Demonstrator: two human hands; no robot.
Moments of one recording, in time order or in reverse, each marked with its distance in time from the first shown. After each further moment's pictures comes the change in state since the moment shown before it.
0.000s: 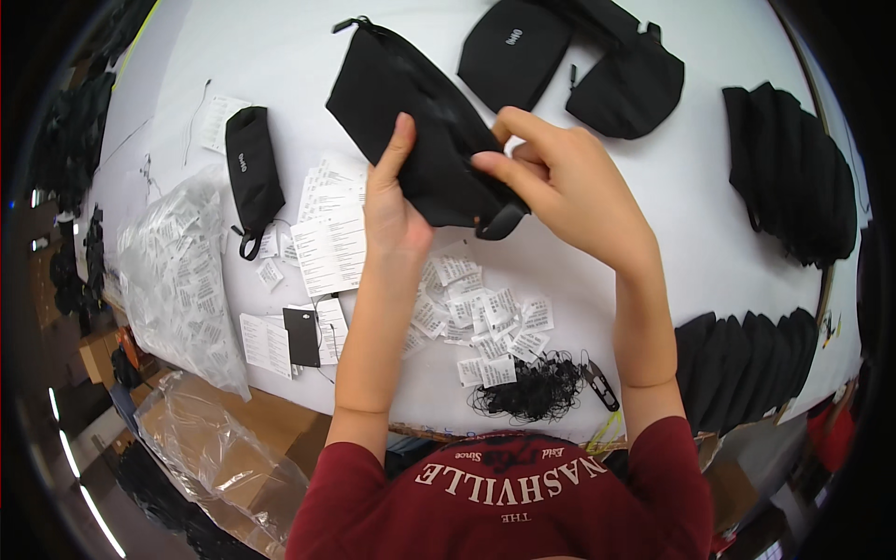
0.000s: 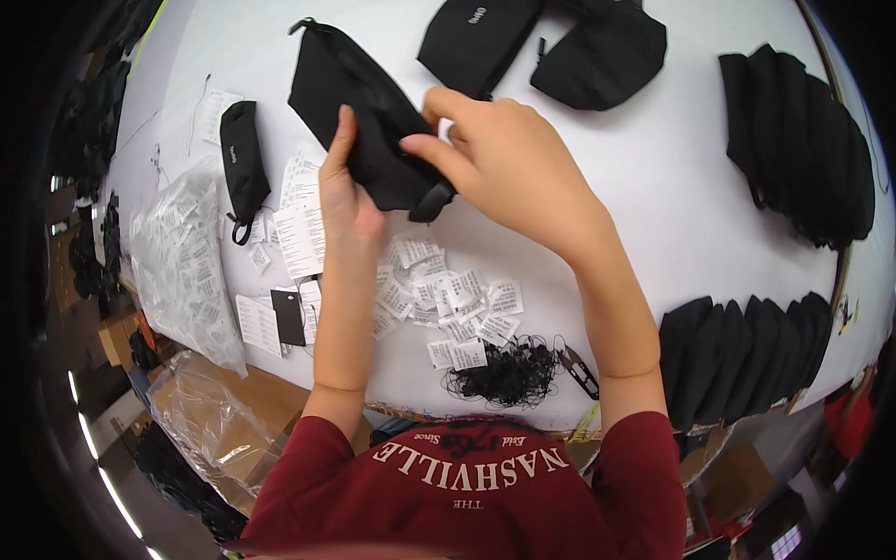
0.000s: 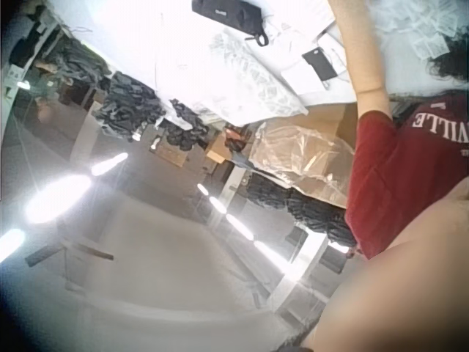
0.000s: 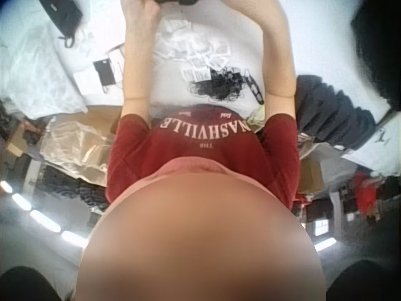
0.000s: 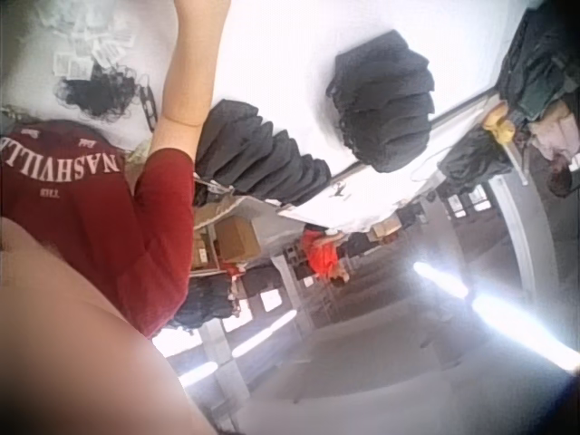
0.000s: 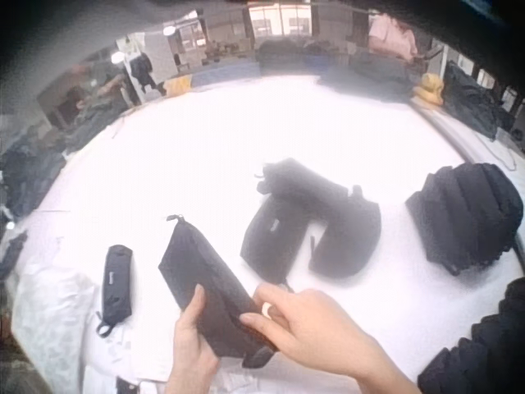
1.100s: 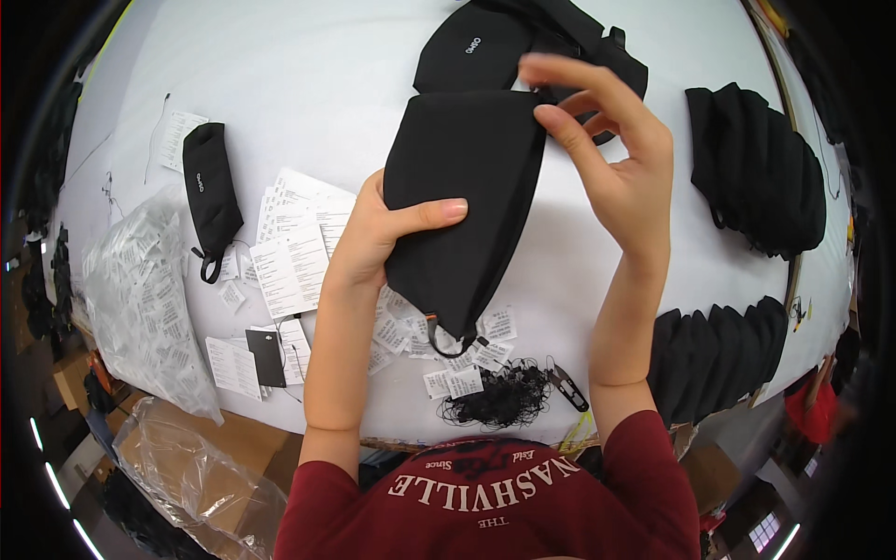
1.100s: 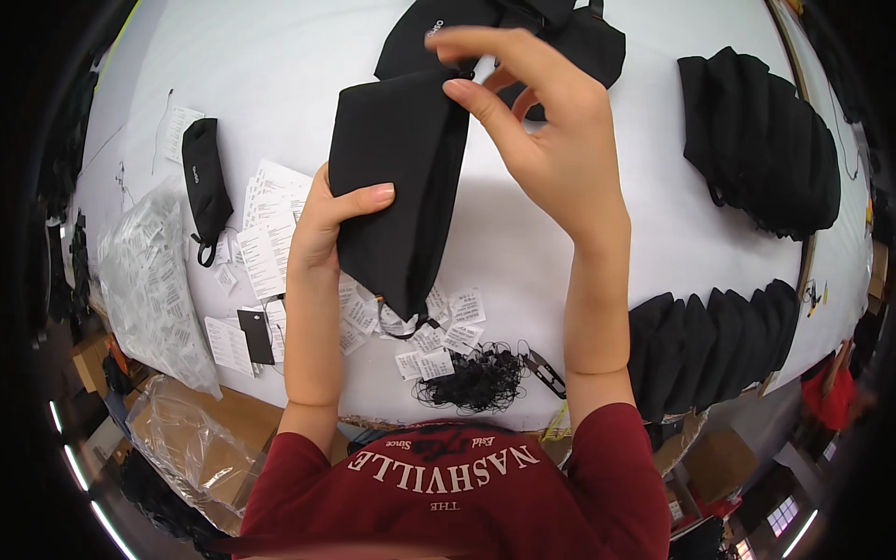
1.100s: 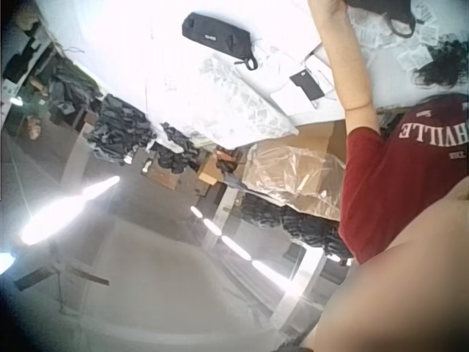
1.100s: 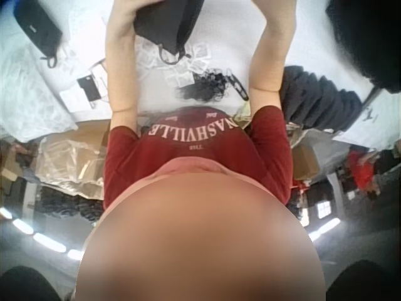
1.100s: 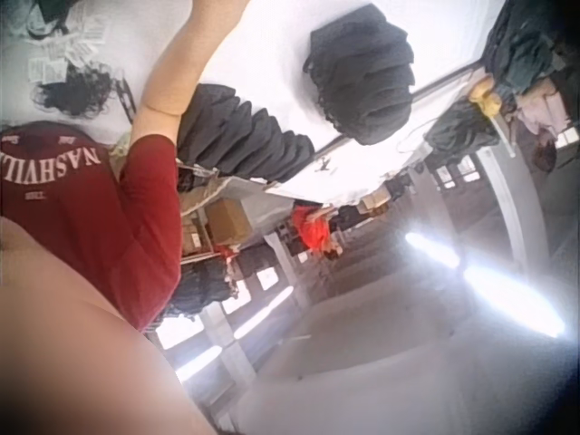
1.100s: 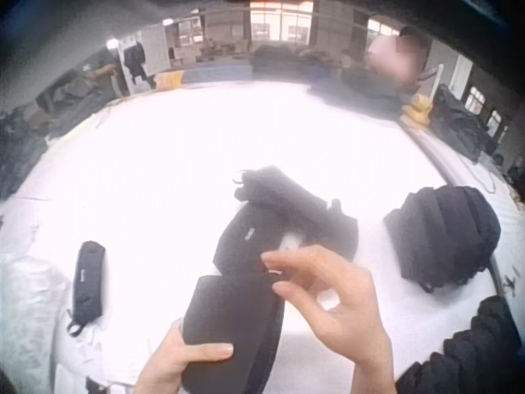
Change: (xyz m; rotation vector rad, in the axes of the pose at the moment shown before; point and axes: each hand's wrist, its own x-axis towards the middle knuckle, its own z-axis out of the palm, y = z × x) left_hand -0.018 0.013 0.017 0.584 -0.249 -0.227; right_hand 0.005 0.017 -0.042 -0.020 0.442 -0.313
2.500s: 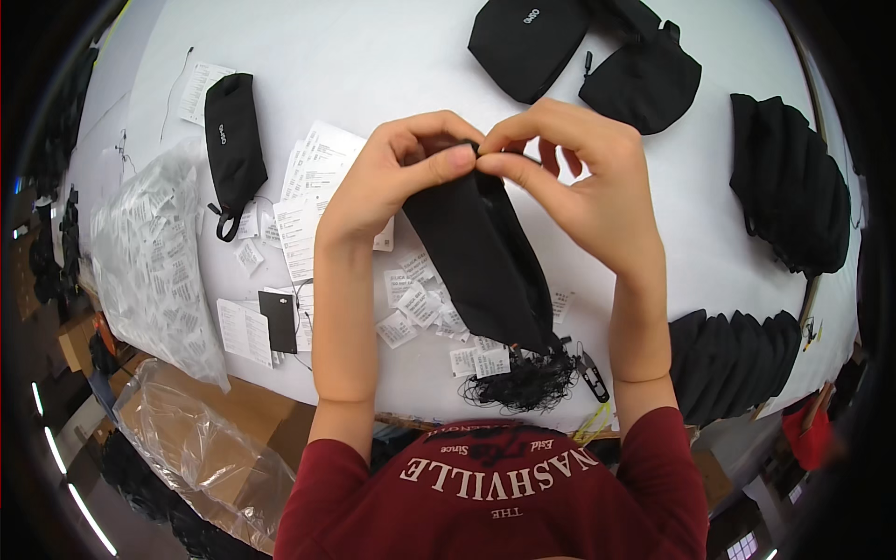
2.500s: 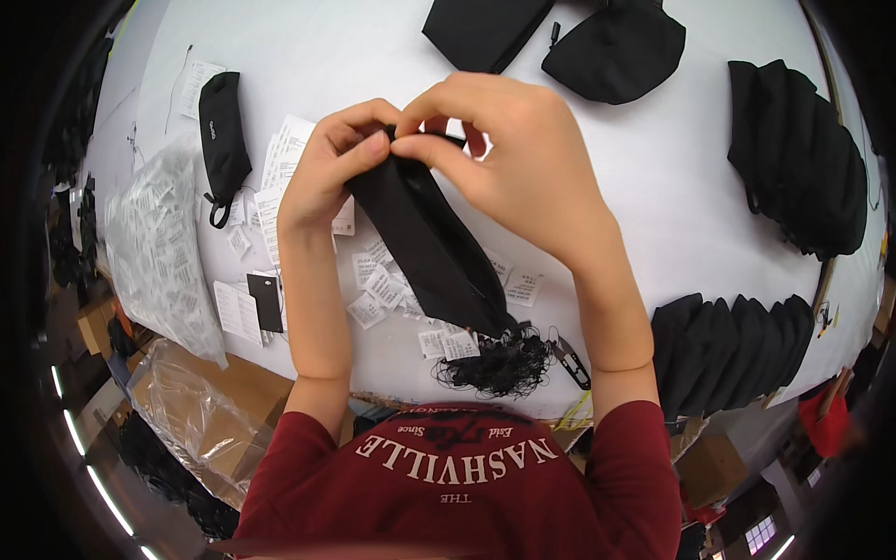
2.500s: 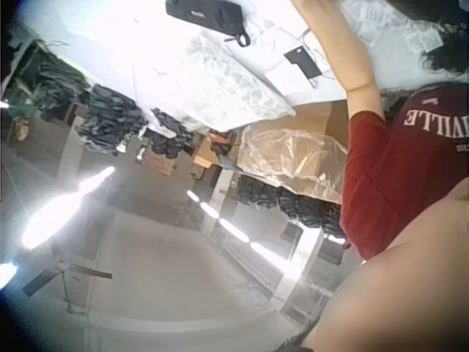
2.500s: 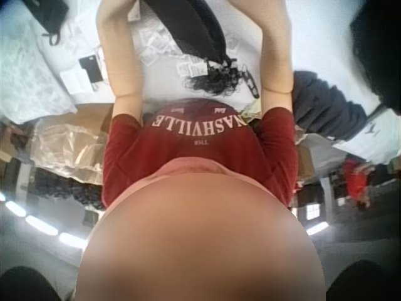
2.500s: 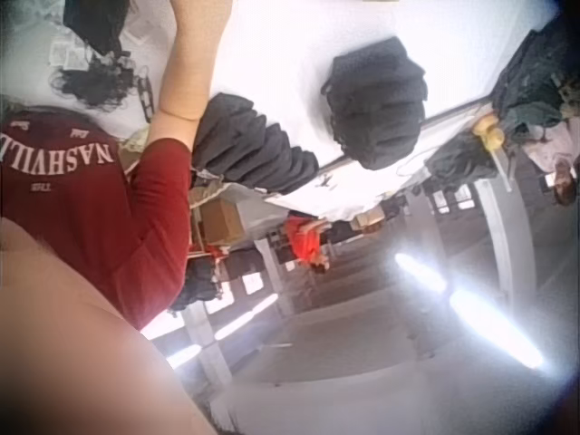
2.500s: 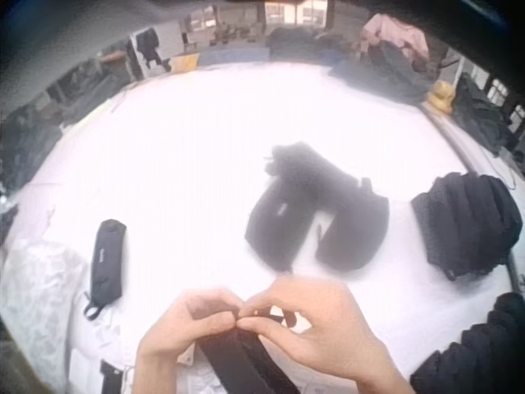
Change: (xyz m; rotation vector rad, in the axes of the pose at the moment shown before) left_hand 0.008 0.009 -0.041 0.237 -0.304 0.157; right_hand -0.017 -0.026 0.044 0.081 -0.296 0.086
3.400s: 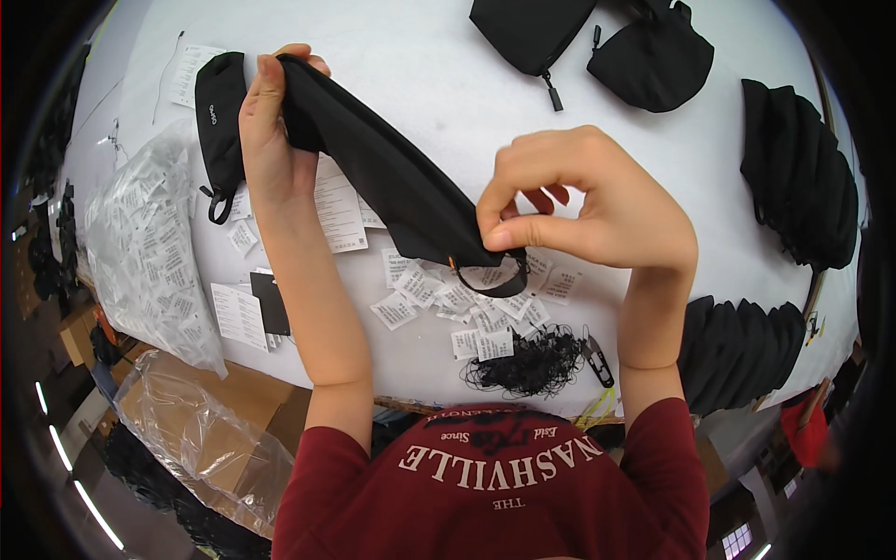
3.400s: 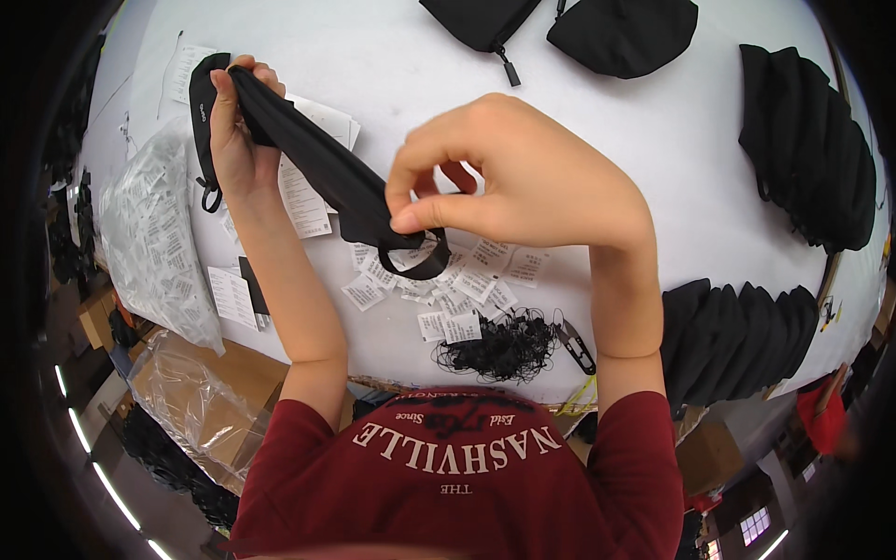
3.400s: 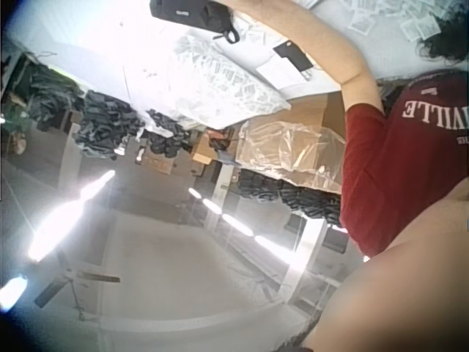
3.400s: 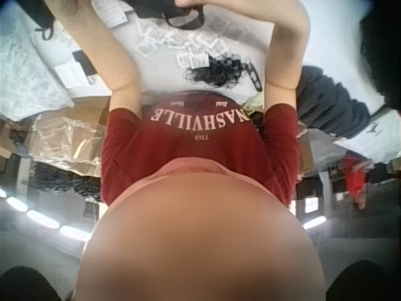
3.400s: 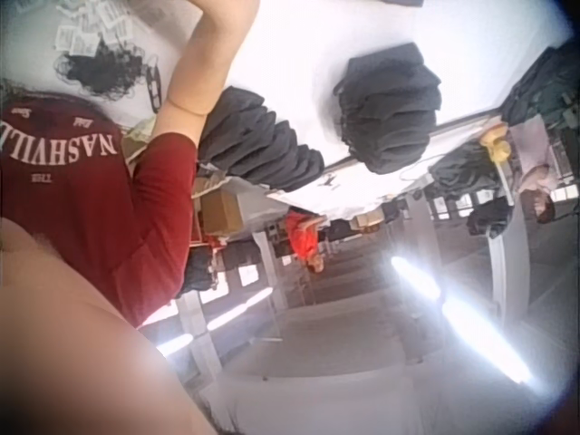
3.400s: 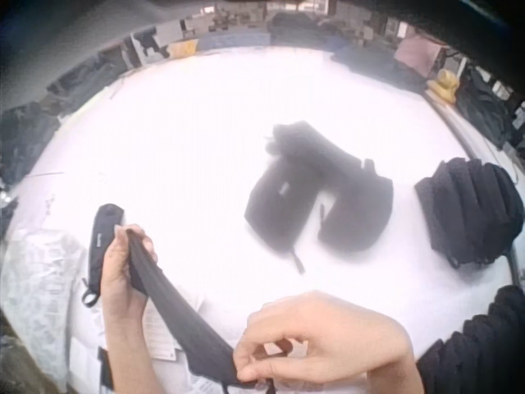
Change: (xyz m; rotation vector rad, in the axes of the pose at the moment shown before) left_hand -0.017 0.003 -0.064 -0.262 0.468 0.394; right_hand -0.003 0.001 -0.011 0.310 -0.591 0.024
